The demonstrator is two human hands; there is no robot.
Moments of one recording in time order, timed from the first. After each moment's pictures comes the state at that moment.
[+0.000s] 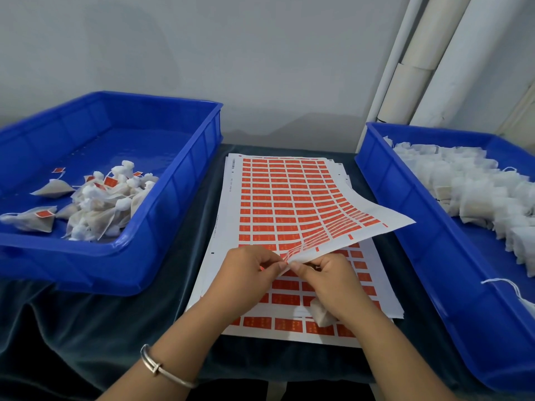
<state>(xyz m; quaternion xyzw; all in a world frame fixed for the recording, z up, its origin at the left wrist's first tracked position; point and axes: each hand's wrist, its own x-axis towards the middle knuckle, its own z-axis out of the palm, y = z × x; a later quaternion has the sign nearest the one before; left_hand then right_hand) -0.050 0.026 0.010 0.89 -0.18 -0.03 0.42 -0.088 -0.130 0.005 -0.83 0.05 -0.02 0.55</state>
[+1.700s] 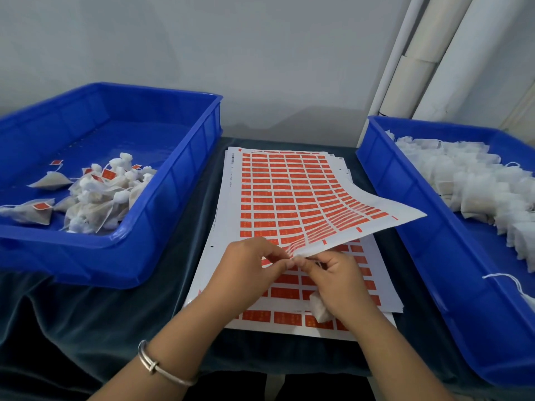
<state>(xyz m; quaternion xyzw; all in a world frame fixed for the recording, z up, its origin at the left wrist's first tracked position) -0.058 0.027 0.016 0.89 -0.20 0.01 0.41 -0.098 -0.132 0.002 -0.83 0.04 -0.08 0.55</state>
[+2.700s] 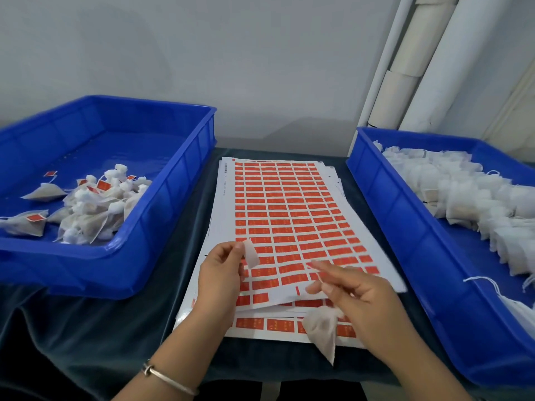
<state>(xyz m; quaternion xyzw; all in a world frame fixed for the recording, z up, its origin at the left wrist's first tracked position) -0.058 0.020 0.010 0.69 0.19 -0.05 0.70 -0.150 -0.151 0.042 -0.85 -0.01 -0.08 0.52</state>
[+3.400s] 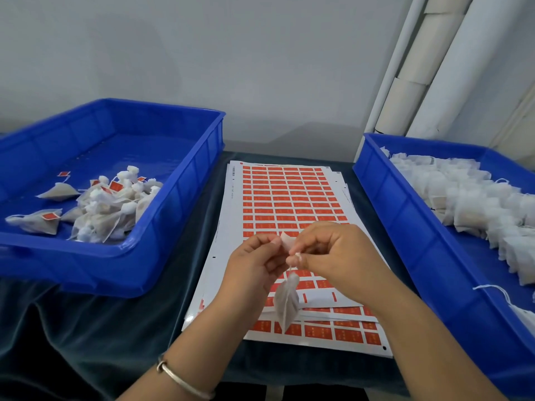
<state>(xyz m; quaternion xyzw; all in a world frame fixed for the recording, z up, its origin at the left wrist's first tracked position) -0.071 0.012 0.044 0.53 0.04 -0.16 0.83 -0.097 -0.125 0.086 -0.87 -0.09 -0.07 0.47</state>
